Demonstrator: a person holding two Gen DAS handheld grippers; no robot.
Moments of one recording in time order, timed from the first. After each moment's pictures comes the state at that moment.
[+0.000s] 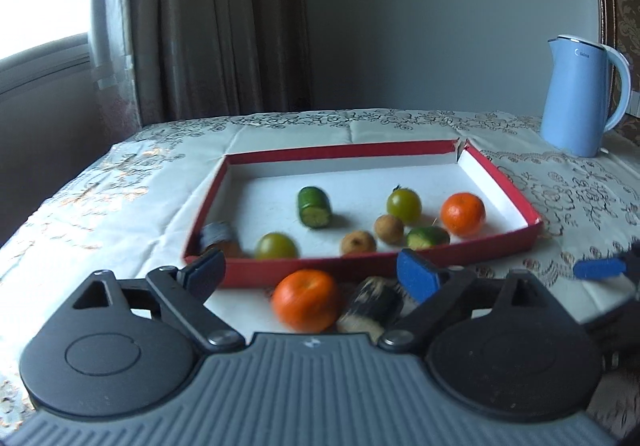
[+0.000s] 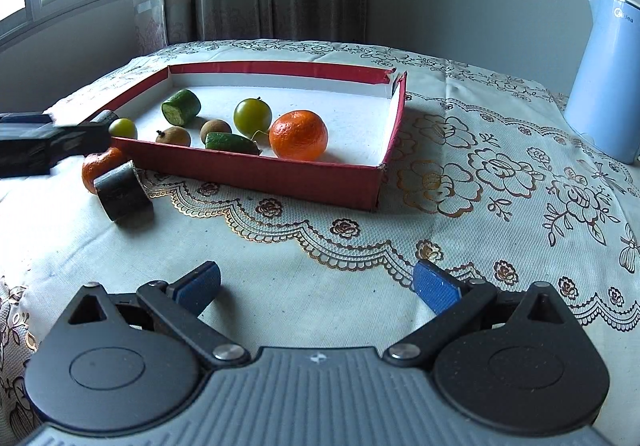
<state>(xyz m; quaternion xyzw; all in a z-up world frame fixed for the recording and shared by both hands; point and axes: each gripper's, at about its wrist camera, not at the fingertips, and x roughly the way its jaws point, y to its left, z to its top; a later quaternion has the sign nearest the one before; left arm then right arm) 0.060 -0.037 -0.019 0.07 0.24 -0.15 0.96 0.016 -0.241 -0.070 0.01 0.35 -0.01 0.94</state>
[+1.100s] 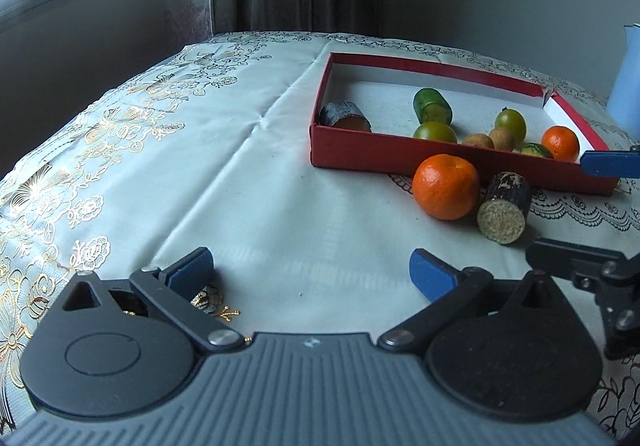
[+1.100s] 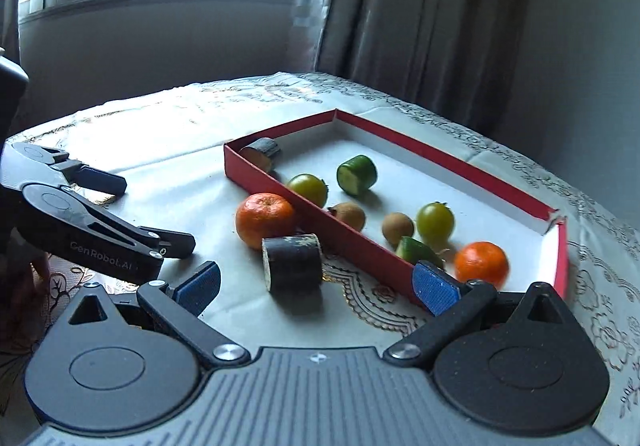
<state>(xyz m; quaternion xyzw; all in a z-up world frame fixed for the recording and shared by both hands) 0.067 0.032 -0.060 0.03 0.34 -0.07 0.94 0.043 -0.147 -0.047 -0.12 0.28 0.17 0.94</state>
